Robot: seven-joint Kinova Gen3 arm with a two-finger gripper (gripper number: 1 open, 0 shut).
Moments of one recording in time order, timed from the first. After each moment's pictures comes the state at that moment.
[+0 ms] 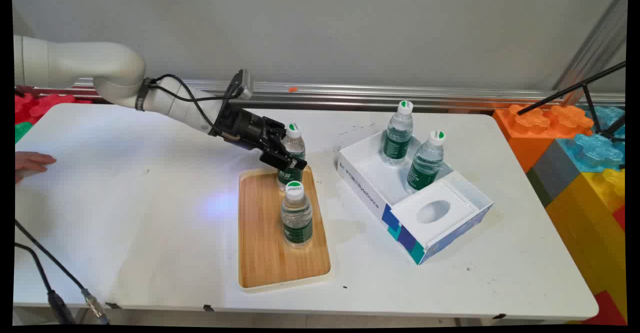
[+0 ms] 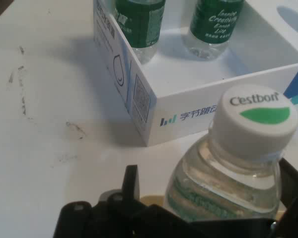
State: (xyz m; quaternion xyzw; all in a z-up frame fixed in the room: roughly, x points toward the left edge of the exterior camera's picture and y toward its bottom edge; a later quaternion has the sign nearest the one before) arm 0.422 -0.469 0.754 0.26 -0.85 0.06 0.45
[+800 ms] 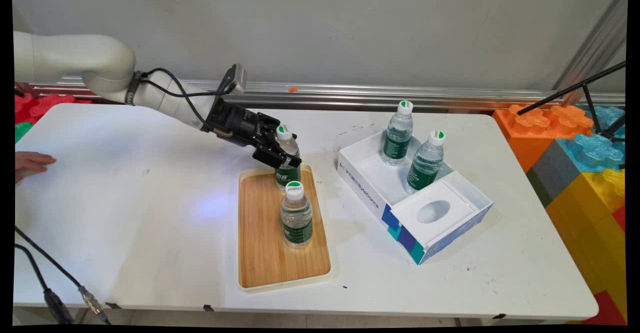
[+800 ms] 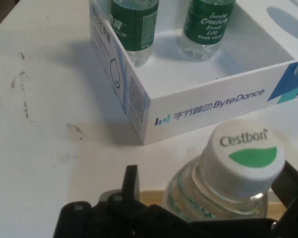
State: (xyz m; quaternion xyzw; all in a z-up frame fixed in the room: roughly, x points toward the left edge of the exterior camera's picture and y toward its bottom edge) arm 0.430 -0.461 0.770 0.25 -0.86 0.06 0.45
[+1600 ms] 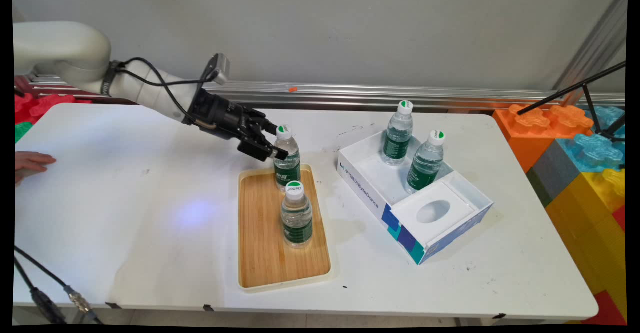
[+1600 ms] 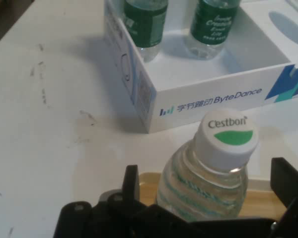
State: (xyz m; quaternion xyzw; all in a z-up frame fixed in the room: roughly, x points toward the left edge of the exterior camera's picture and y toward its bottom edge) arm 0.451 -0.445 0.796 0.27 -0.85 0.06 0.44
